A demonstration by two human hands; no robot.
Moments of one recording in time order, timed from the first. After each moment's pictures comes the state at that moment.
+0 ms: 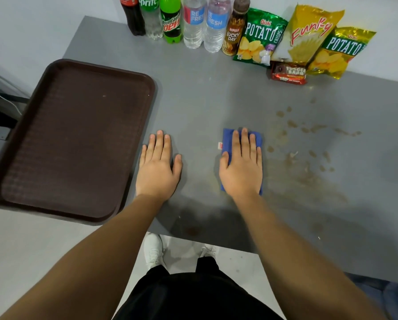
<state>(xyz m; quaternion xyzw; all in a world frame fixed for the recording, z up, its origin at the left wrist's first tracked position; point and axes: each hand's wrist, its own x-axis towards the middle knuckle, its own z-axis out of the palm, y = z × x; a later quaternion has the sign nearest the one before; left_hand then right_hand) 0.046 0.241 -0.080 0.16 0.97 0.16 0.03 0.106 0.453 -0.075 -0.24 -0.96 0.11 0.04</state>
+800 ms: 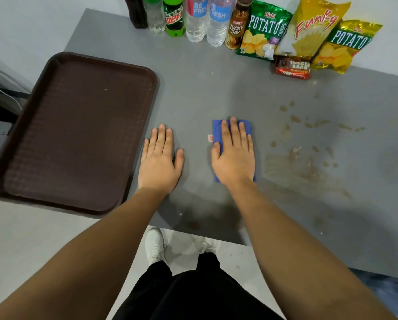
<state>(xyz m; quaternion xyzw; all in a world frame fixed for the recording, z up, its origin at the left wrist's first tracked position) 0.046 0.240 -0.080 0.16 0.97 0.17 0.03 0.086 0.438 -0.069 -0.19 -0.97 0.11 0.01</state>
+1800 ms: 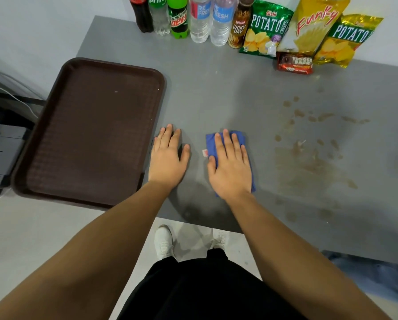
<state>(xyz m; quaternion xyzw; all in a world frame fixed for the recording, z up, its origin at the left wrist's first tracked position) 0.045 0.237 -0.058 0.15 0.95 0.27 0.04 0.124 0.400 -0.069 -0.15 -0.98 0.11 0.01</state>
